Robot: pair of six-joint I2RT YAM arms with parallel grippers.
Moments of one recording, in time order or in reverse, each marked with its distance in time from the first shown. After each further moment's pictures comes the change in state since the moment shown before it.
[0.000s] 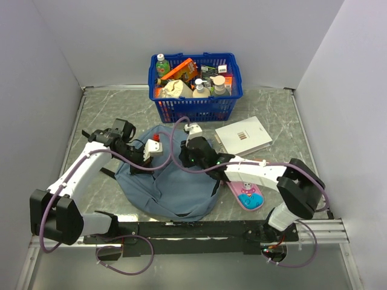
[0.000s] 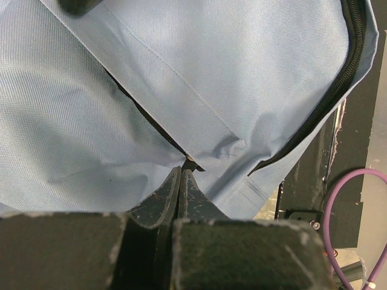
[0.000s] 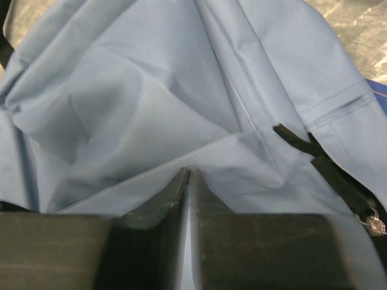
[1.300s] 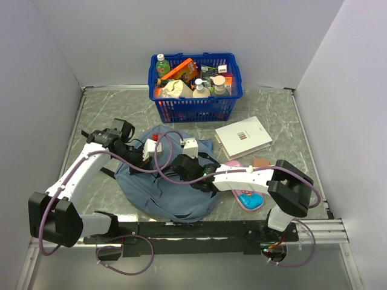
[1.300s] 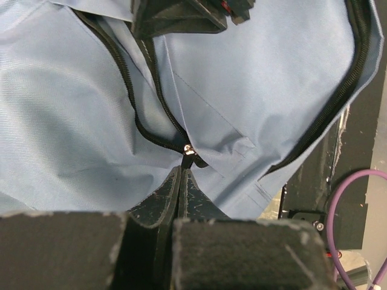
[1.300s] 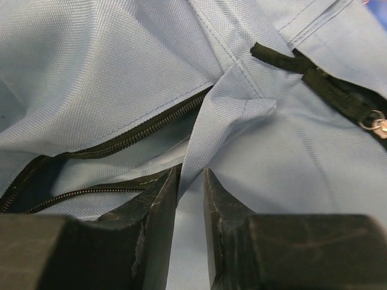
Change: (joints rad) left arm 0.008 -0.022 0.000 0.002 0.002 0.002; right arm 0.190 0.092 0.081 -0.277 0.369 0.225
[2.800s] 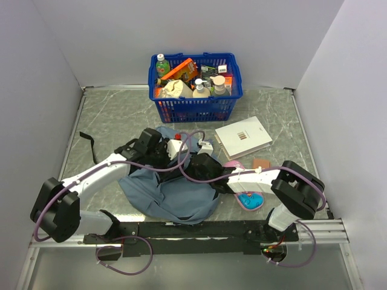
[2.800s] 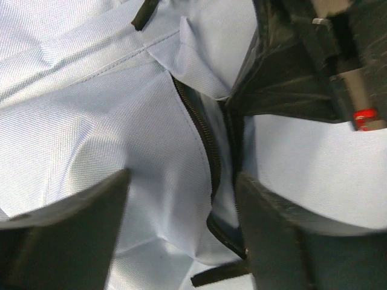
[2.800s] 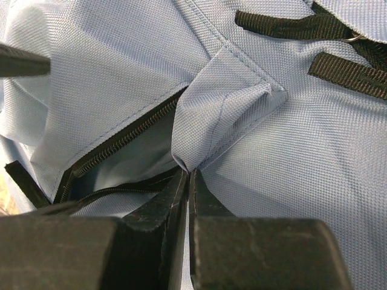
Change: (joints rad) left arm -0.329 0.054 -0.178 0.665 -0.444 -0.571; right arm -0.143 -0.082 -0.295 0.392 -0.339 0.158
